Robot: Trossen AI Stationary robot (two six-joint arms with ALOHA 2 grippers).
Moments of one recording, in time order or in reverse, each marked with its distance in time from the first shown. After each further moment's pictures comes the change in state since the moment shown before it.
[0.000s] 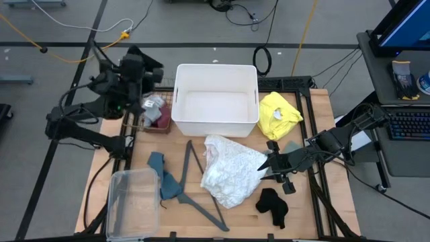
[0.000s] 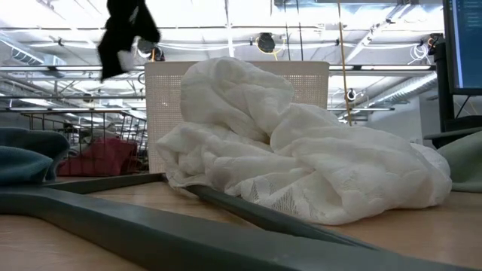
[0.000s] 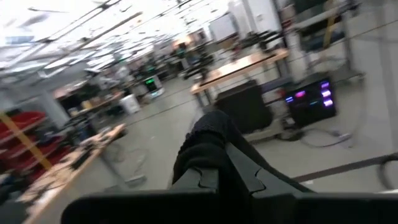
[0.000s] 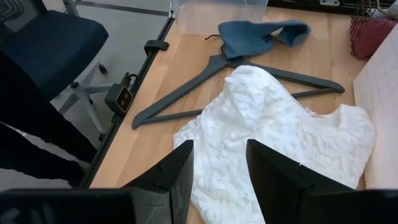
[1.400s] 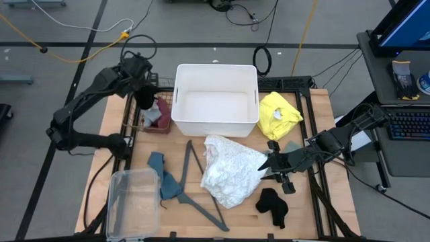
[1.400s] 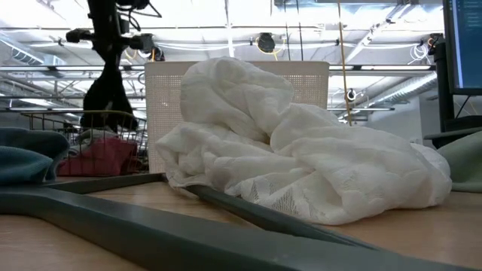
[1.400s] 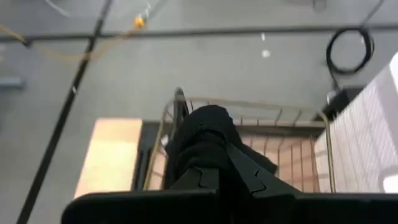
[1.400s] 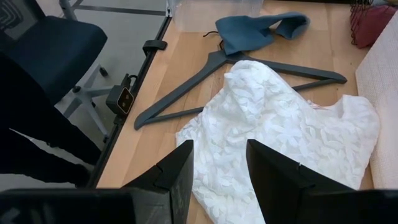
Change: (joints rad) left arm 0.664 0.044 -0.001 -1.443 0.998 -1.501; right arm 0.000 0.000 0.000 -0.011 0.000 0.052
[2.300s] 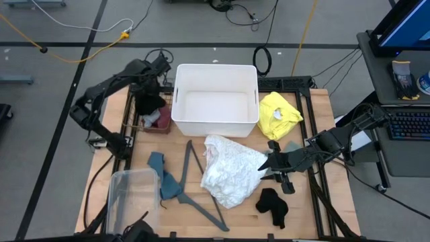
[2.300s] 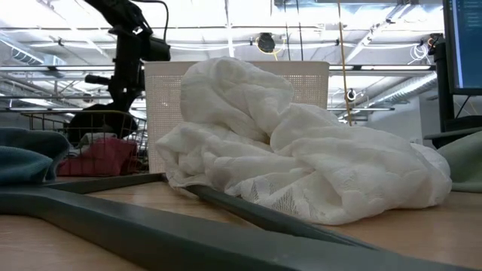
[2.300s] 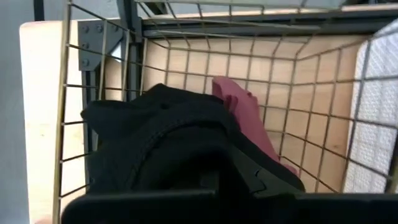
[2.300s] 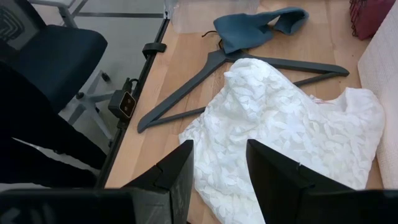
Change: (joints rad) left arm 0.114 0.357 0.000 -0.081 0.313 -0.019; right arm 0.000 0.000 0.000 0.000 0.000 0.053
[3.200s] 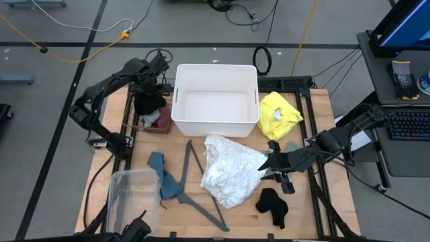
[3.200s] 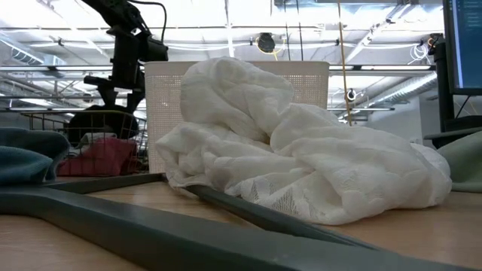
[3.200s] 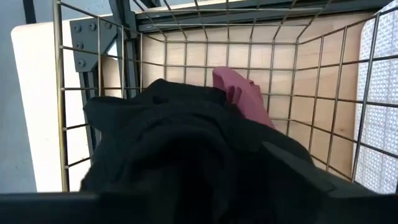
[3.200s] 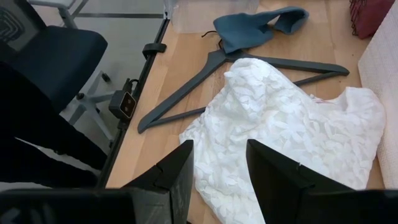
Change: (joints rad) left arm 0.028 -0.001 0.000 -0.020 0.043 0.101; right arm 0.000 0.000 0.000 0.000 0.000 0.006
